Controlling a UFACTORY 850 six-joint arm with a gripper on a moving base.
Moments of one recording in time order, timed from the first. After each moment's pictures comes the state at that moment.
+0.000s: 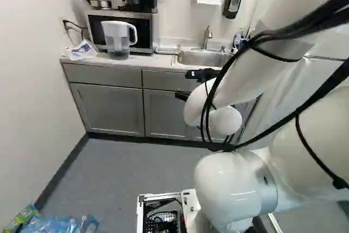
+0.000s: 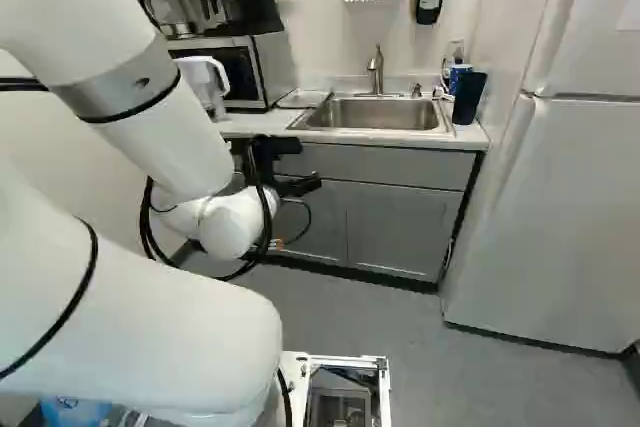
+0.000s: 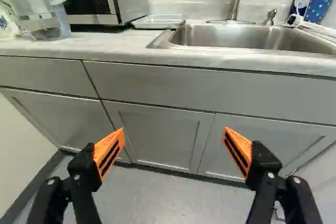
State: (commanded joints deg) arm 0.0 16.0 -5.0 0.0 50.0 0.0
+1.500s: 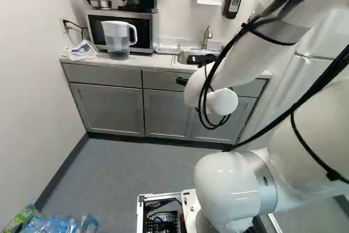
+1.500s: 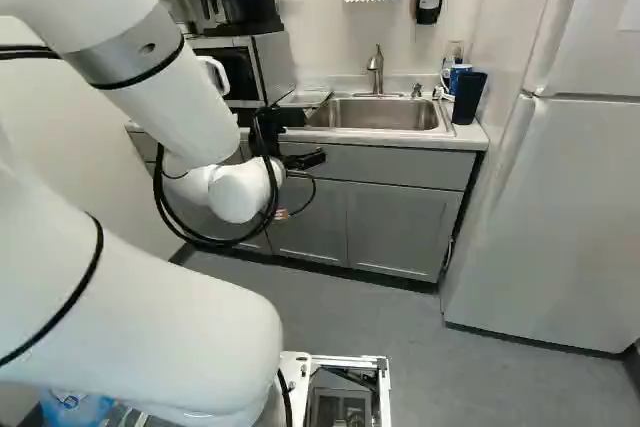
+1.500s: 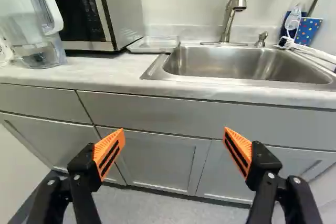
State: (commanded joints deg) arm -1.5 14.6 -13.3 0.0 46.8 0.0
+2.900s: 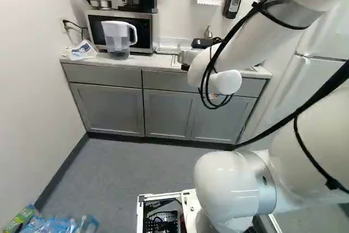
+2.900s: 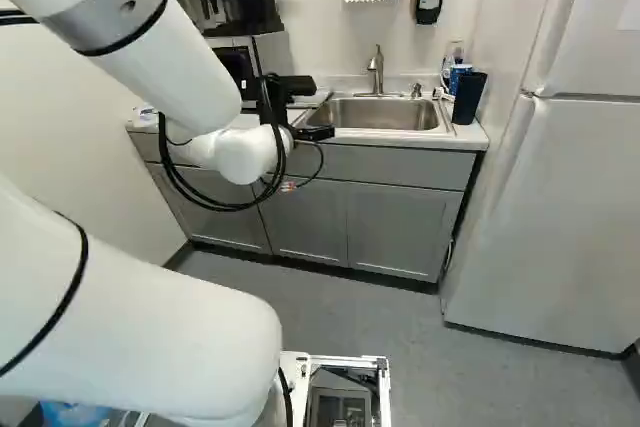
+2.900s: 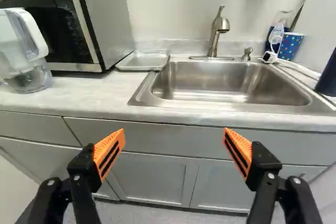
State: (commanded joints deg) arm -4.5 16.7 -21.1 0.0 38.0 0.0
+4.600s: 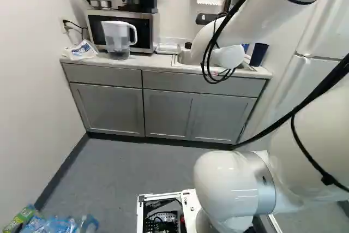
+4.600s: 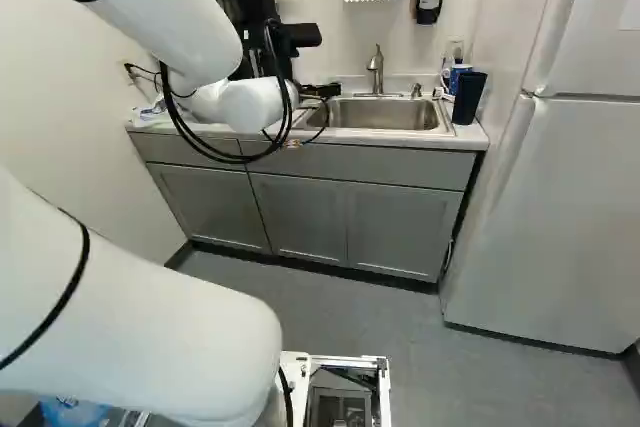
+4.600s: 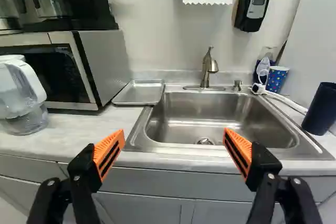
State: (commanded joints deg) arm -5.8 16.0 -32.4 0.0 33.8 0.0
